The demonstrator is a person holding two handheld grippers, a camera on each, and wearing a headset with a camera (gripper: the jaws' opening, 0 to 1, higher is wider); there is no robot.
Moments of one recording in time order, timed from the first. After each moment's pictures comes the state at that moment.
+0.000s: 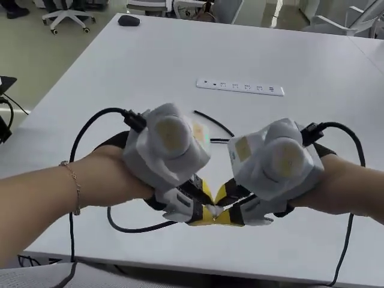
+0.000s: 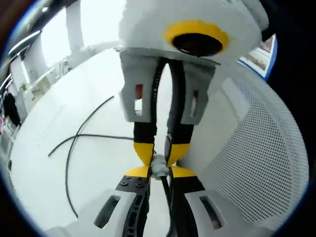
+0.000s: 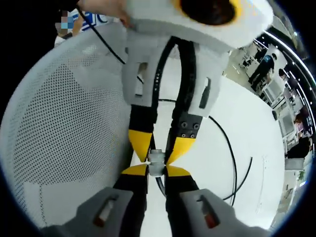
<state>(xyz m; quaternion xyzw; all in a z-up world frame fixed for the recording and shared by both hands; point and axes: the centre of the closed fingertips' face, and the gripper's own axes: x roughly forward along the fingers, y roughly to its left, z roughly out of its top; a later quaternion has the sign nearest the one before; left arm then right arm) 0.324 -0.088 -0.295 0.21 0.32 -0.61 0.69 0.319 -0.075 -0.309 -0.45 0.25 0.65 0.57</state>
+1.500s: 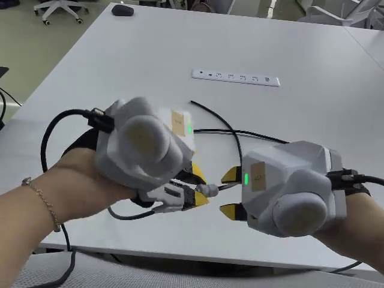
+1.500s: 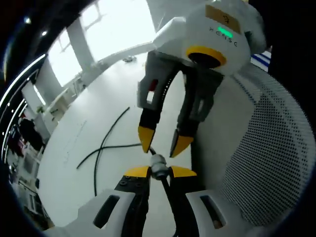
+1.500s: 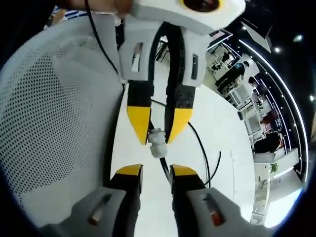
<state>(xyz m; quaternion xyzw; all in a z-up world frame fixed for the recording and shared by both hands) 0.321 -0.083 -0.268 0.37 0.19 -0.55 0.72 0.327 -0.088 -0.294 -0.48 0.19 0.54 0.66</state>
